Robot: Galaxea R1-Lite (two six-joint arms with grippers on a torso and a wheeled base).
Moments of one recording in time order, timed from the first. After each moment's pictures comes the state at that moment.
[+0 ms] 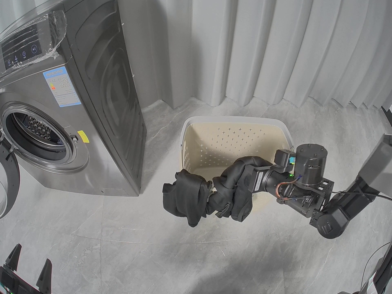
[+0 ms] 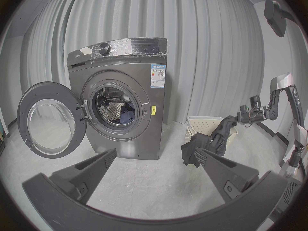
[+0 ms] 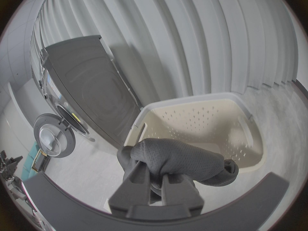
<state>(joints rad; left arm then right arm) 0.00 0.02 -0.02 0.00 0.00 -0.03 0.57 1.99 -0.69 -1.13 -0.11 0.28</state>
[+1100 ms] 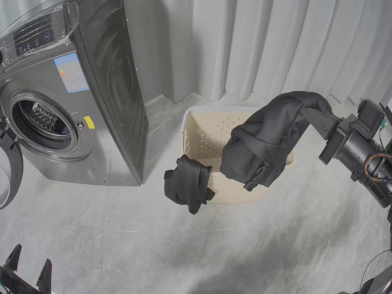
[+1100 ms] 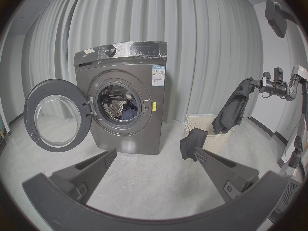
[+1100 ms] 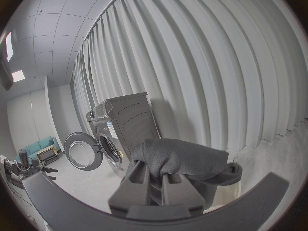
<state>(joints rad) 0.00 0.02 -0.02 0.00 0.00 -0.04 0.63 1.39 -0.56 -1.11 -0.02 0.07</state>
